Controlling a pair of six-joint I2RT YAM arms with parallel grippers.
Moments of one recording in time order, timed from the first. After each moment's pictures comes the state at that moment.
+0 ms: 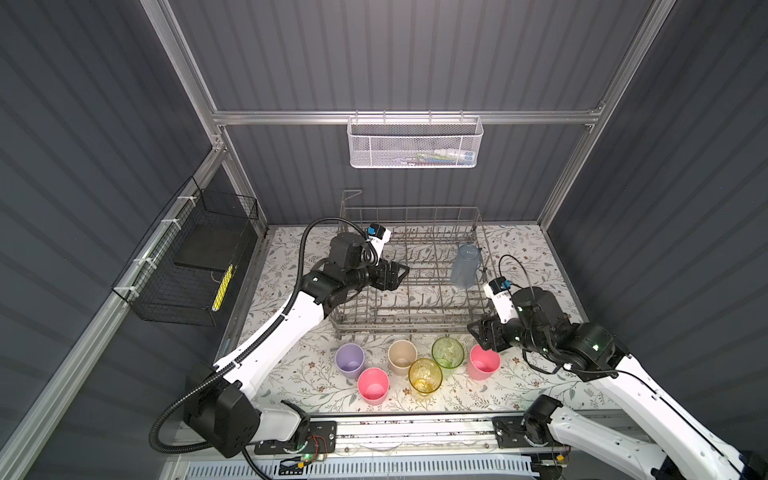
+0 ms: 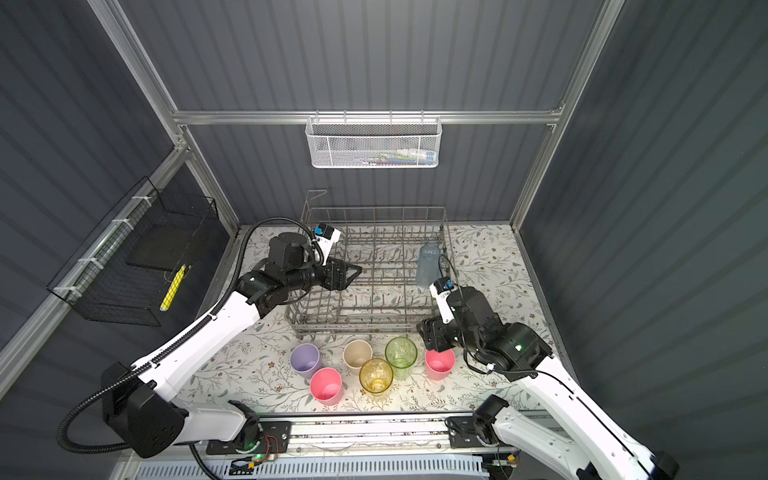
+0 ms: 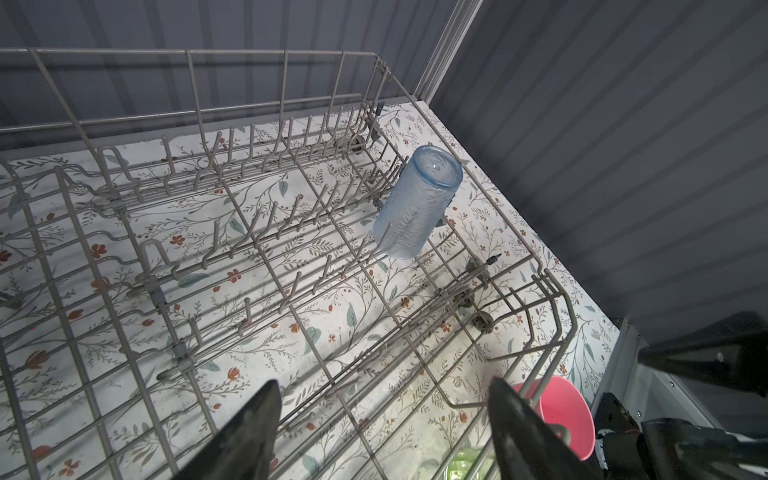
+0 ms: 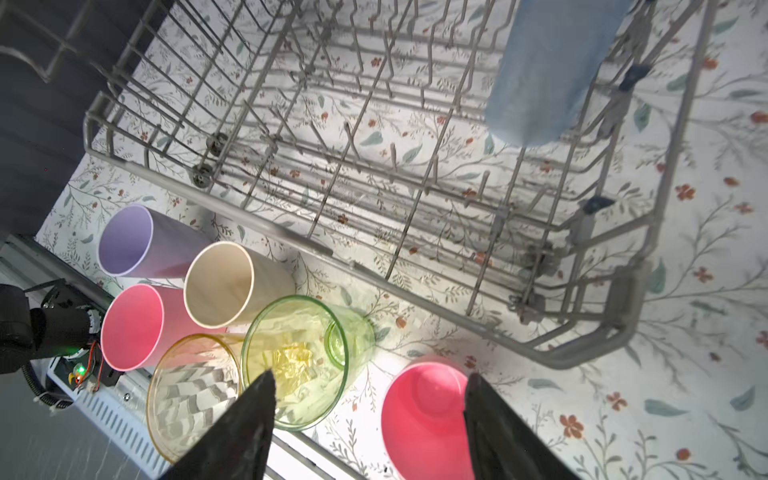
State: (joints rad) left arm -0.57 1.36 1.23 -0.37 0.32 -0.24; right arm 0.69 0.83 0.99 -0.97 0.01 0.36
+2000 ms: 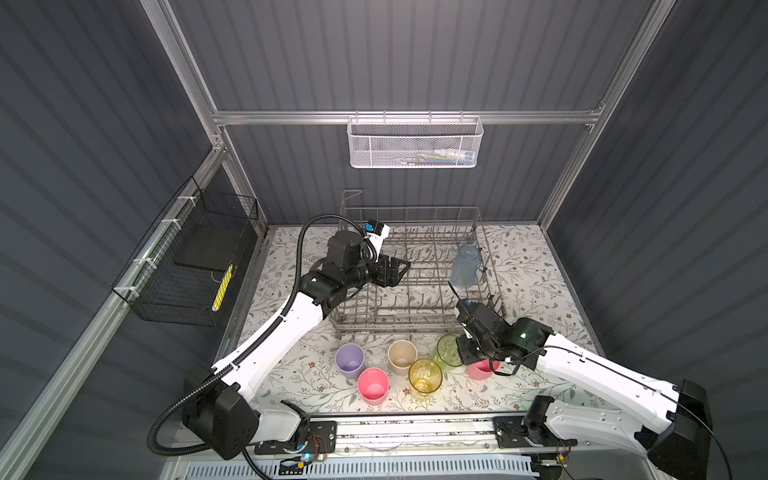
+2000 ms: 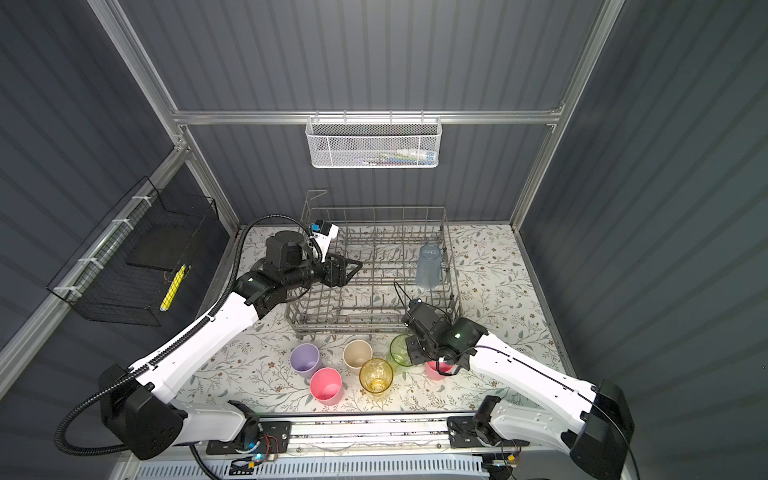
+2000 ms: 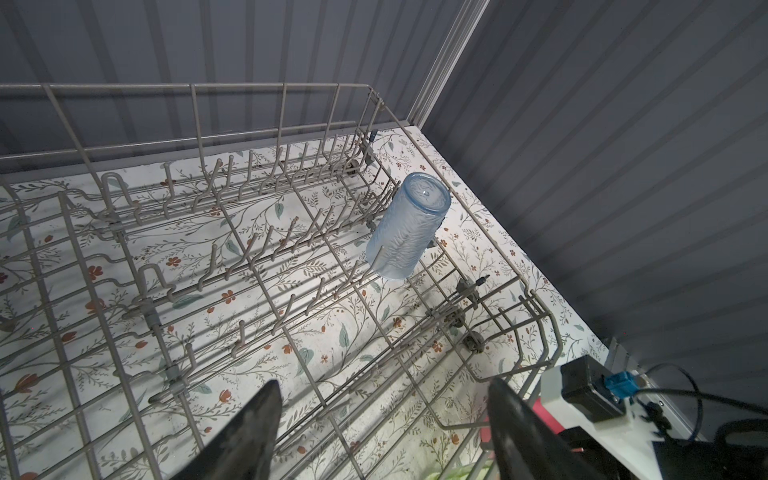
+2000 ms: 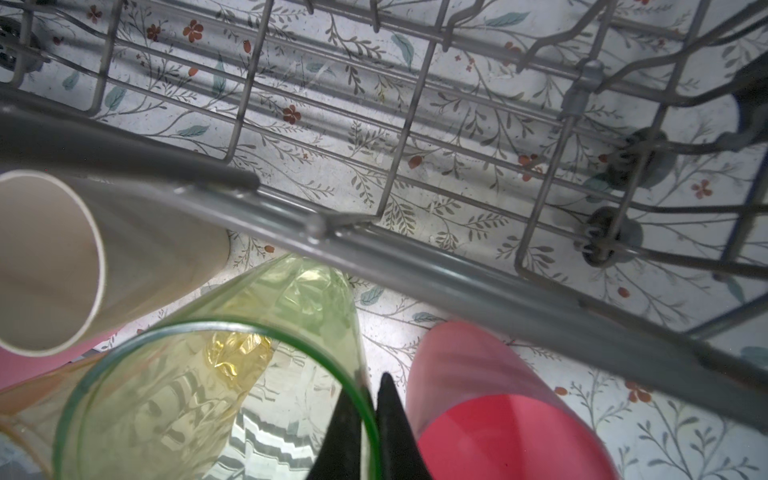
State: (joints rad) left arm -0.57 1.35 1.23 -0.32 0.33 -0.26; right arm 0.86 1.09 0.86 -0.90 0.13 0.53
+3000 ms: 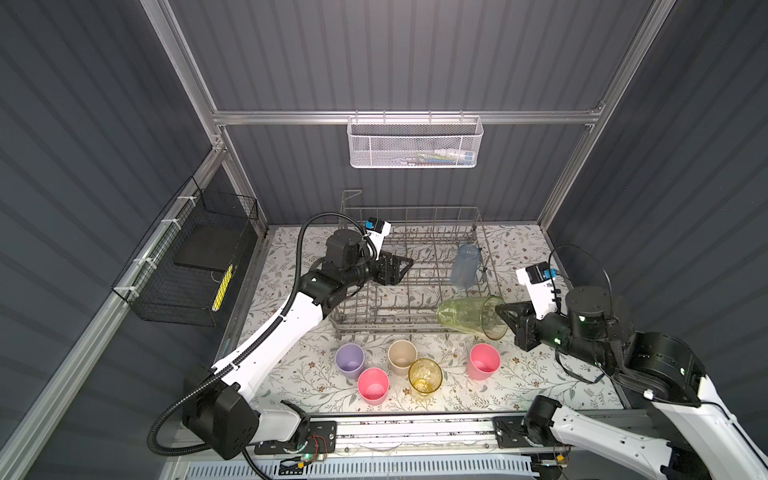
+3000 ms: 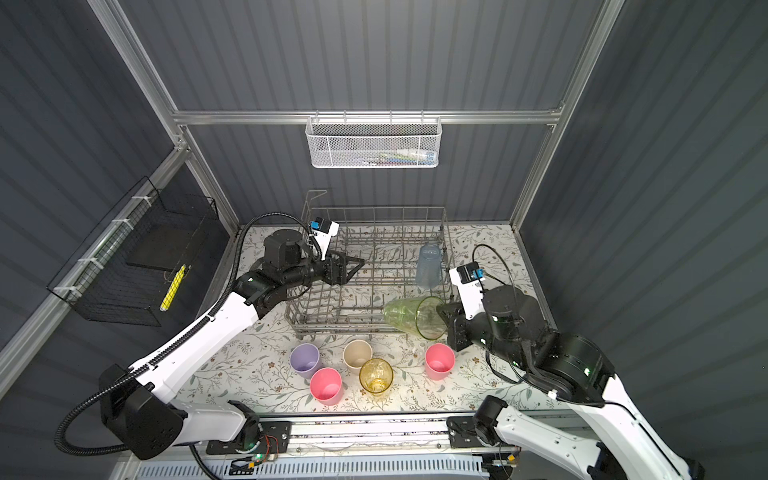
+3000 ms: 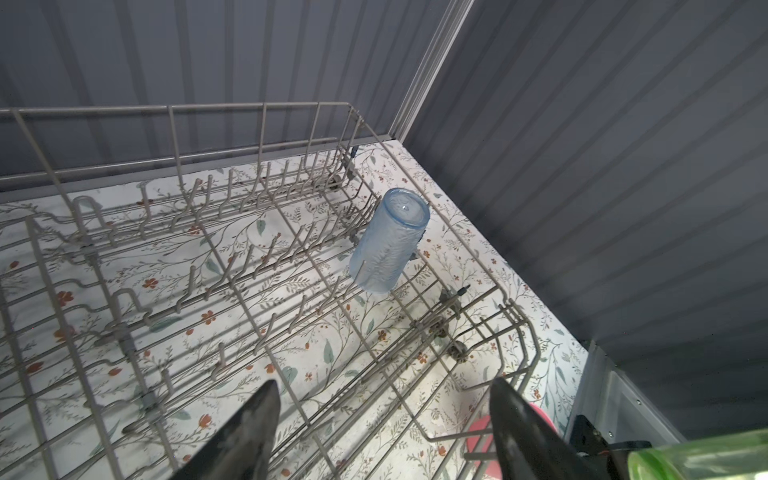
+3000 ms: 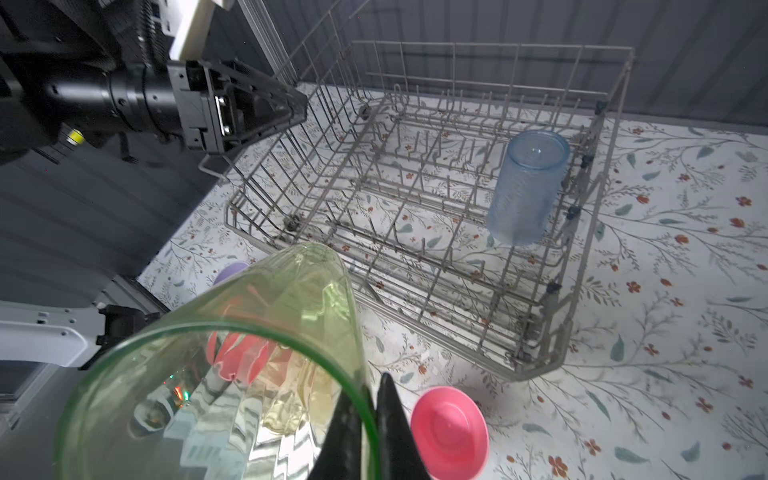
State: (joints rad) left arm -0.57 1.35 1.23 -0.25 0.39 -0.28; right arm 0.79 0.79 1.34 -1.05 0.10 0.36
